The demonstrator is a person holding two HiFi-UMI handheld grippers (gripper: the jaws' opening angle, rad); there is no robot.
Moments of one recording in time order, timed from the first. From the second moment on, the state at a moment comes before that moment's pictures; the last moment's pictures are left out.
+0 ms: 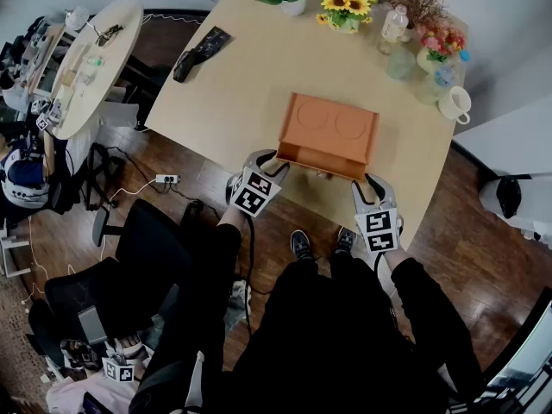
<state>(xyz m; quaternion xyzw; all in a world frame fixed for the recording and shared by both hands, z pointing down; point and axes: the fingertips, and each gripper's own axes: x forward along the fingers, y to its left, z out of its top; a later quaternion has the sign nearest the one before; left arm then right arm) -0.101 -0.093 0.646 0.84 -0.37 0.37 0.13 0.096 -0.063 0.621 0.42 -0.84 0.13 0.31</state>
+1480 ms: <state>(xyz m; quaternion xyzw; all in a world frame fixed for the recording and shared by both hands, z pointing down) -0.073 -0.087 0.613 0.76 -0.54 0.29 0.20 0.140 -0.101 0.583 0.40 -0.86 0.14 0.27</state>
